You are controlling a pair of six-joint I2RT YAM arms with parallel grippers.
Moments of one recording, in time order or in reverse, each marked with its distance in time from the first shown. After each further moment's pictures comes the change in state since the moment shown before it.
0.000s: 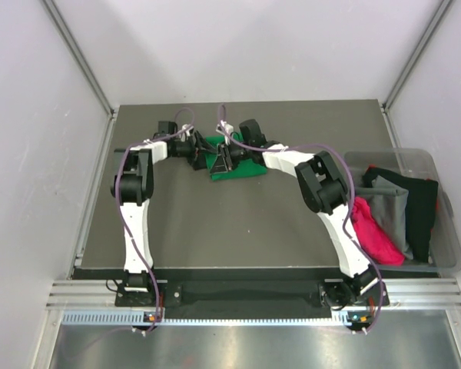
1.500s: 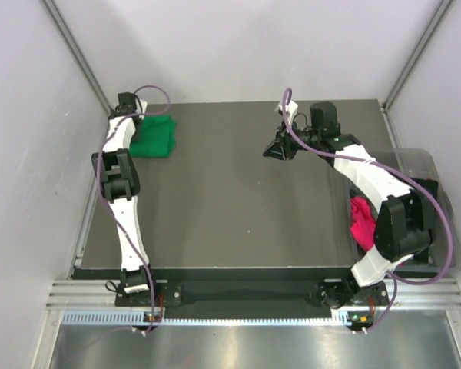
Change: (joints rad) left arm 0.206 0.153 0.617 -0.489 -1.319 1.196; right arm -0.260 -0.806 -0.507 -0.254 0.043 -0.394
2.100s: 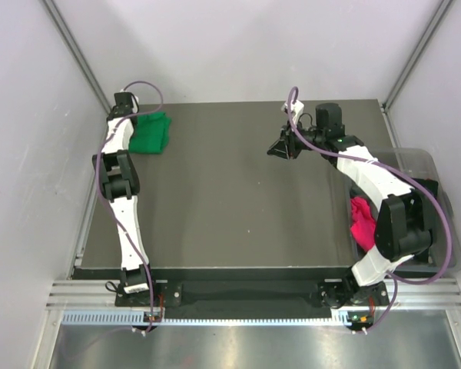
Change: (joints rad) left arm 0.035 0.100 0.117 0.092 -0.091 -0.097; right arm -0.041 0.000 -0.036 0.047 -0.001 0.027
